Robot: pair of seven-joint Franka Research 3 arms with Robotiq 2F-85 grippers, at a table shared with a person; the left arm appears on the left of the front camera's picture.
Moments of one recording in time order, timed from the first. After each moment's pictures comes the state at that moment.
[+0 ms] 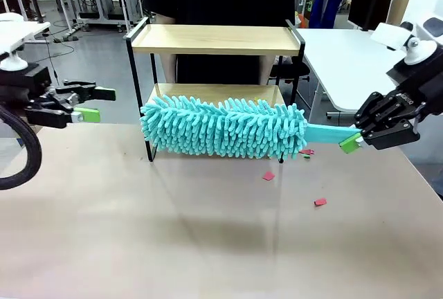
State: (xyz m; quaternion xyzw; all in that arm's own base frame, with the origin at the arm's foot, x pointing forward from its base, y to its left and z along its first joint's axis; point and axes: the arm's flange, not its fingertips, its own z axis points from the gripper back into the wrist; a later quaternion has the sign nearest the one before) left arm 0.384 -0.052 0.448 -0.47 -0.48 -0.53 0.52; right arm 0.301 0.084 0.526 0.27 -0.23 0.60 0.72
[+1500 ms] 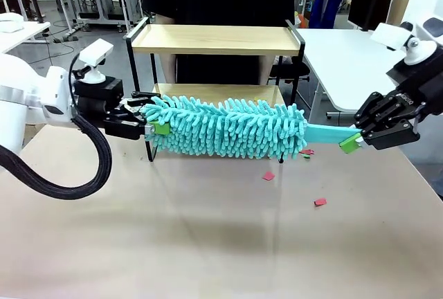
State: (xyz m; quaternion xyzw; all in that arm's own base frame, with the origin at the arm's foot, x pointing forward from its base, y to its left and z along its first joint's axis) left arm 0.388 -0.171 0.430 -0.51 -0.44 -0.53 0.51; right arm 0.301 0.084 0.526 0.27 -0.23 0.60 0.72
